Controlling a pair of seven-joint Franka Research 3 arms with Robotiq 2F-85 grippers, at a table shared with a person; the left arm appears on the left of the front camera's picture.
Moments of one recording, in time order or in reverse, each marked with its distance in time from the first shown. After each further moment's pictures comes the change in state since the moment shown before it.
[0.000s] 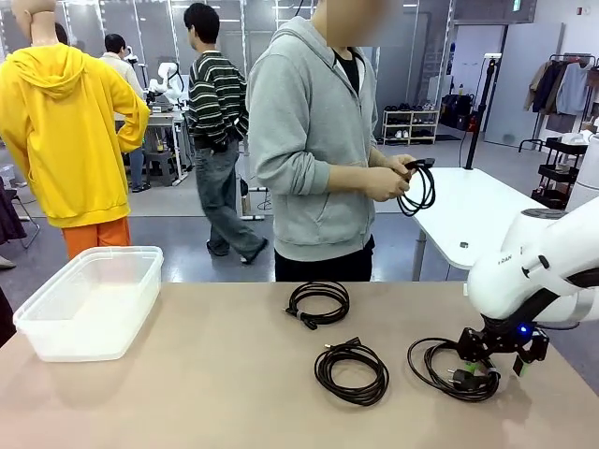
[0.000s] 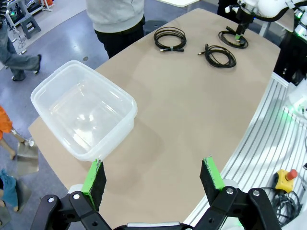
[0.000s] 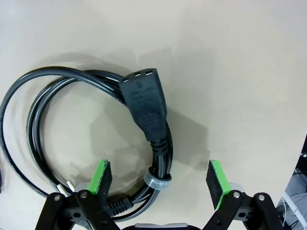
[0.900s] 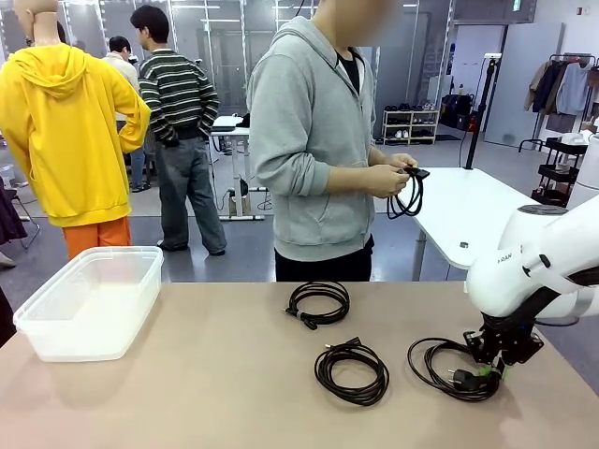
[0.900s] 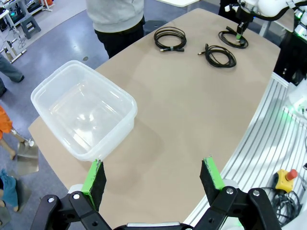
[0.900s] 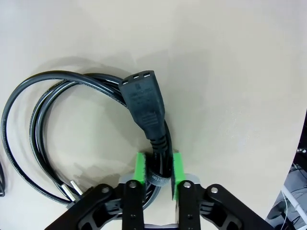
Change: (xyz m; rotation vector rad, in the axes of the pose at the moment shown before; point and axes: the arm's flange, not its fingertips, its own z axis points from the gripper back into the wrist) left arm 0.000 0.000 0.000 0.000 0.000 0.000; right arm 0.001 0.003 0.008 -0.013 0.001 -0.023
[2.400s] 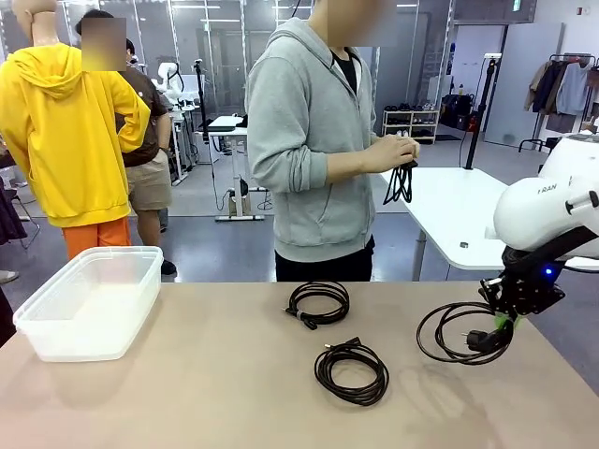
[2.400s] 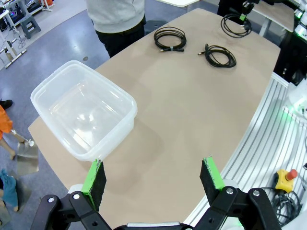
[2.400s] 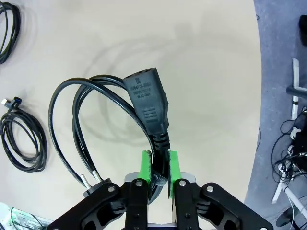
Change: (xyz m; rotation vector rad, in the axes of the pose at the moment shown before) left arm 0.000 0.000 0.000 0.000 0.000 0.000; right arm 0.003 -0.017 0.111 0.066 -0.097 -0.031
